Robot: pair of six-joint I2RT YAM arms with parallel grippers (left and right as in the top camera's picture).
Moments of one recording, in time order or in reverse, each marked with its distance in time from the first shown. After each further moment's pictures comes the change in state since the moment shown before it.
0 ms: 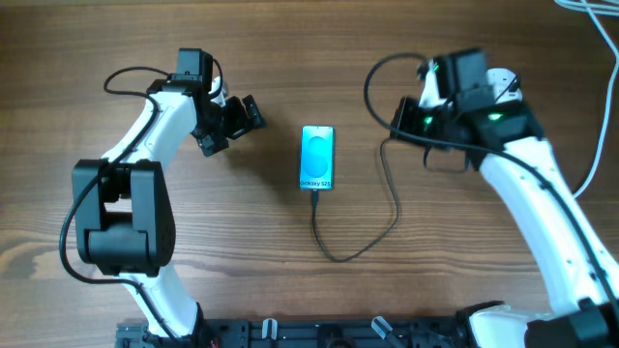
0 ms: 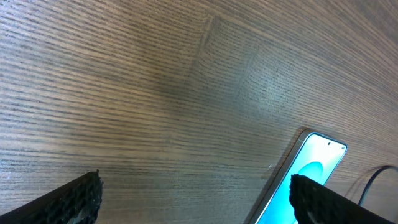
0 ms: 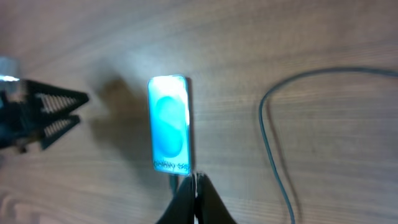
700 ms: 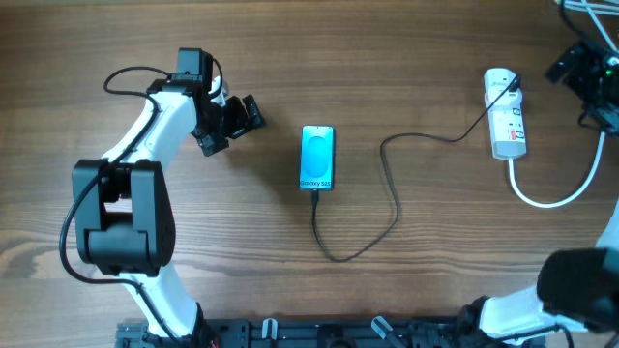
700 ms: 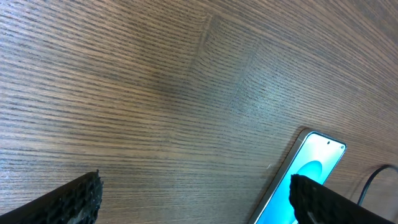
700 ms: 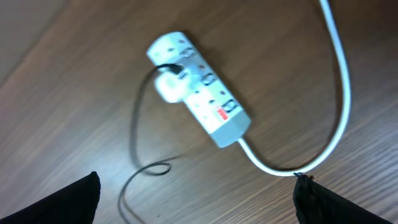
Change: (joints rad) left arm 0.000 0.000 0.000 0.002 0.003 0.000; right arm -0.669 0.246 0.529 -0.403 0.159 -0.145
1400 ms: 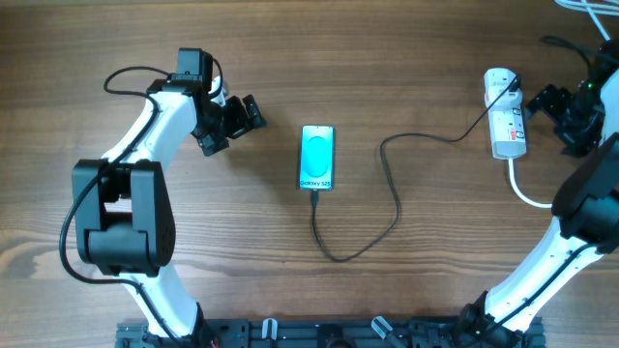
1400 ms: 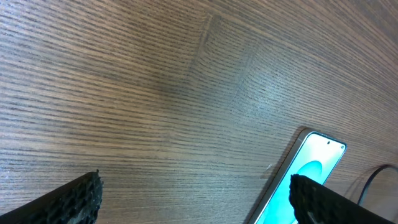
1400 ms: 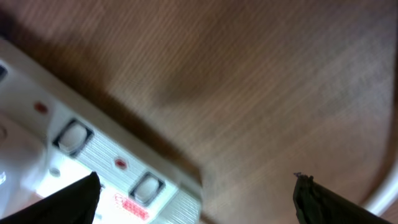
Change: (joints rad) left arm 0.000 0.000 0.000 0.000 0.000 0.000; right arm -0.072 0.481 -0.039 0.165 0.066 0.013
